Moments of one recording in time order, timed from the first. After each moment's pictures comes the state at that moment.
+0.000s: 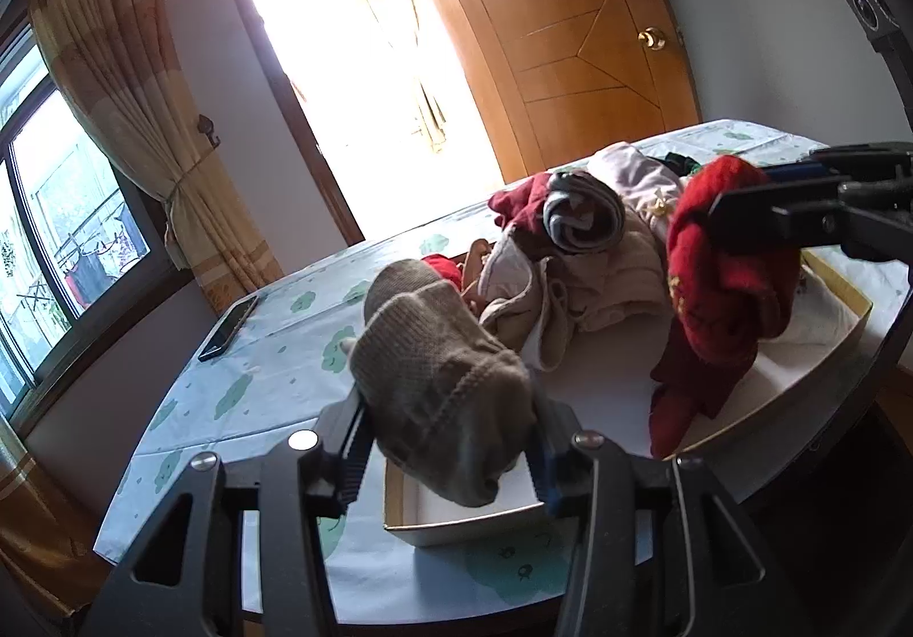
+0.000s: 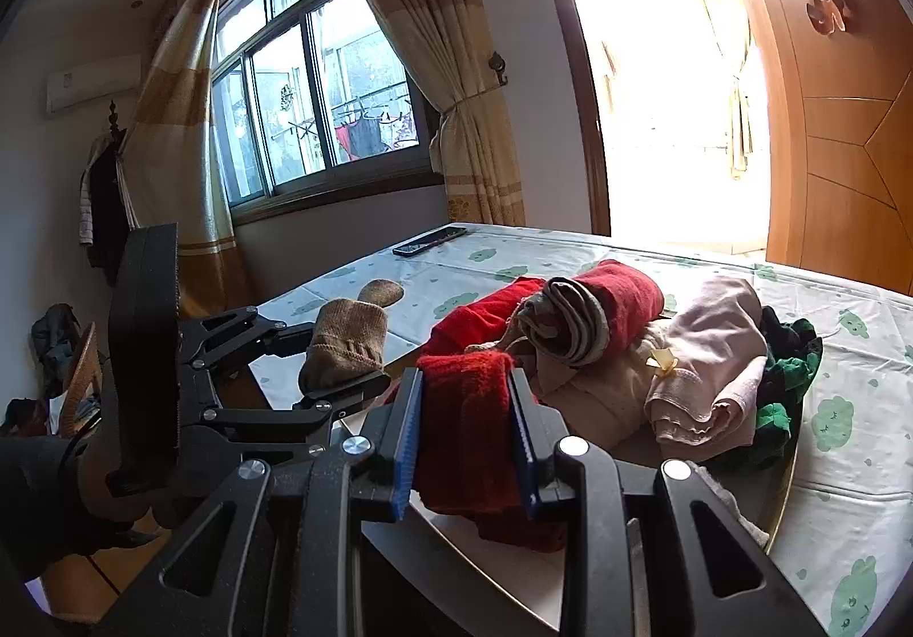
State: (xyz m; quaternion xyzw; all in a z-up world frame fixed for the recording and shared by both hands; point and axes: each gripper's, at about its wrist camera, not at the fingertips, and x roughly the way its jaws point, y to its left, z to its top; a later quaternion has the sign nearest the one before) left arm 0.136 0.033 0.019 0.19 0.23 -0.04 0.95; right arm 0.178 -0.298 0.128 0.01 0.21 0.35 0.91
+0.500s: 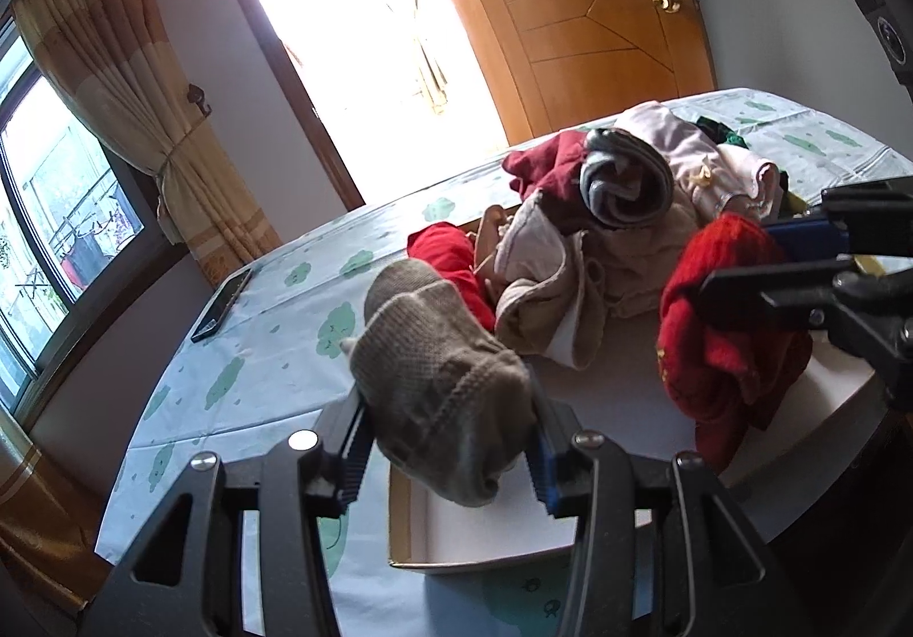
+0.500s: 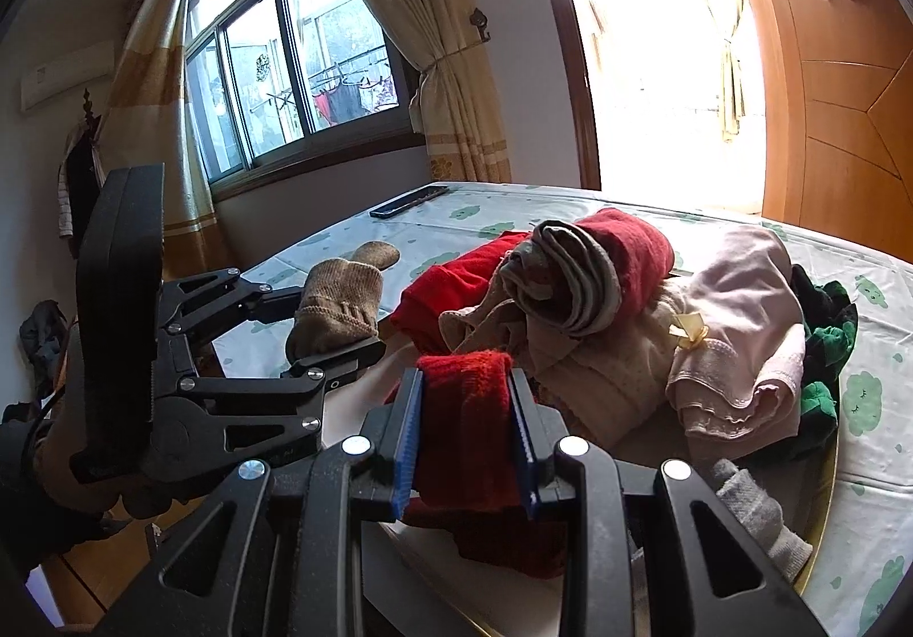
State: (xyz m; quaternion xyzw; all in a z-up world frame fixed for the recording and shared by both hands) left arm 0.175 0.036 0.011 0.19 0.28 -0.03 0.94; right arm 0.205 -0.274 0.104 0.00 0.26 0.34 0.90
